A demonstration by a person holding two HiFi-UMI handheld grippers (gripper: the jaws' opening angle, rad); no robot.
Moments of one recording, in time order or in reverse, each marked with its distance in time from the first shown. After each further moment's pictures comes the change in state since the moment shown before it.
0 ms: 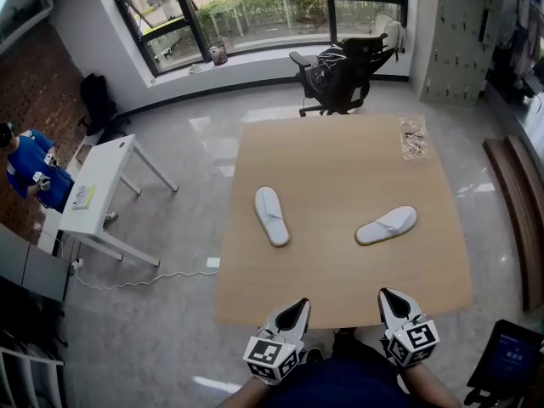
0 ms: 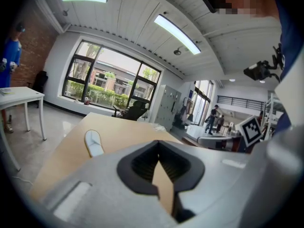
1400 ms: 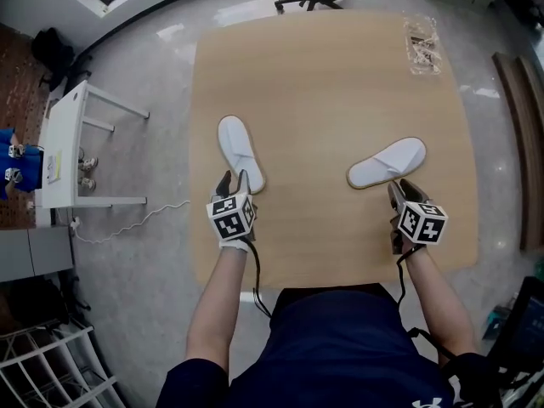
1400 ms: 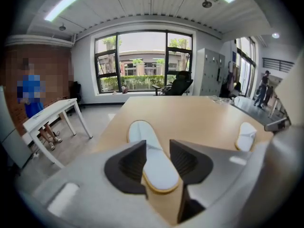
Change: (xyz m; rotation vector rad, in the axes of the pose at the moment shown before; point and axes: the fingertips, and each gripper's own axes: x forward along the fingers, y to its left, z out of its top) left arm 0.168 0.296 -0.029 0.063 0.319 0.563; right arm 0.165 -0.220 -0.104 0.292 0.346 -0.260
